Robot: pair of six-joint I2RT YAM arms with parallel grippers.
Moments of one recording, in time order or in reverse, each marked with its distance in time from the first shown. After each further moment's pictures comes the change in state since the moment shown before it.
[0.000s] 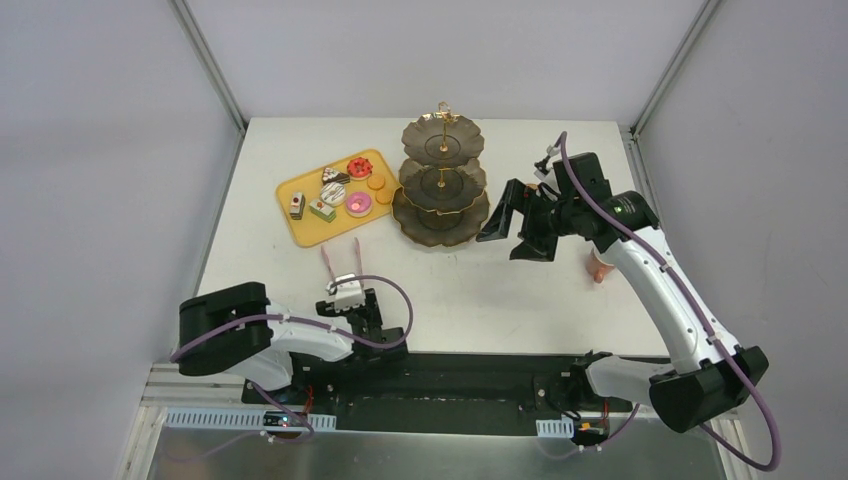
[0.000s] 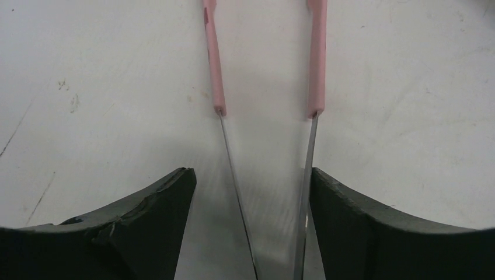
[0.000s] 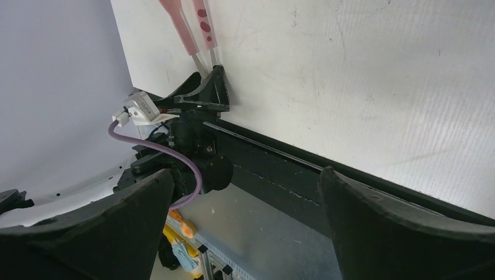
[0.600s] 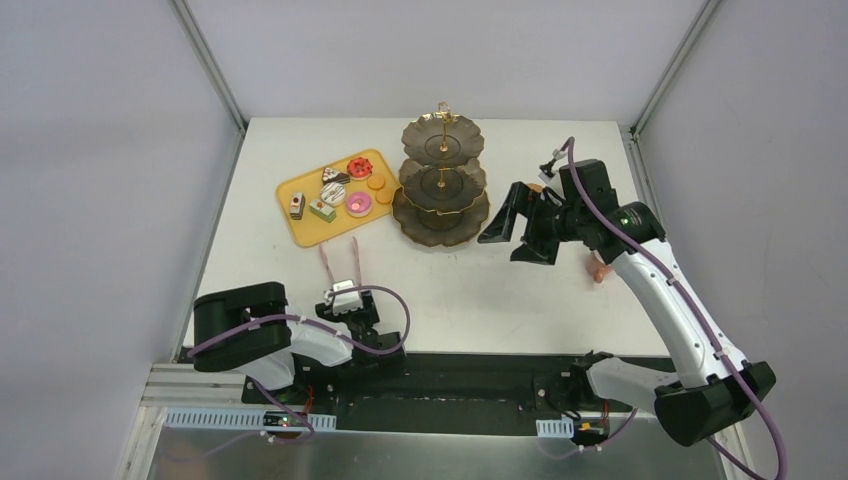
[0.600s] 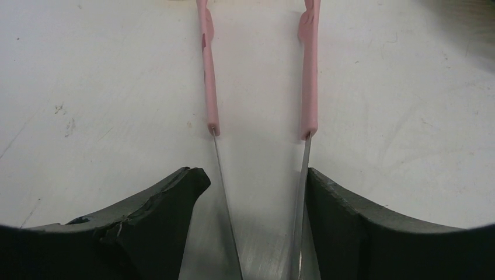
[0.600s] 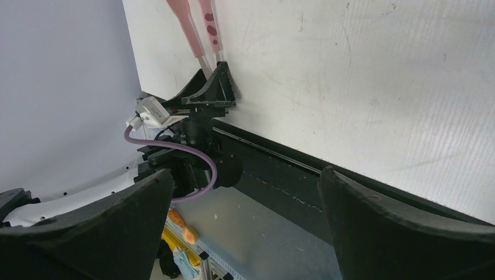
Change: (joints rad) left arm 0.000 0.069 -0.121 0.306 -0.114 0.078; right arm 0.001 -0.063 -0.055 0.051 0.000 0.023
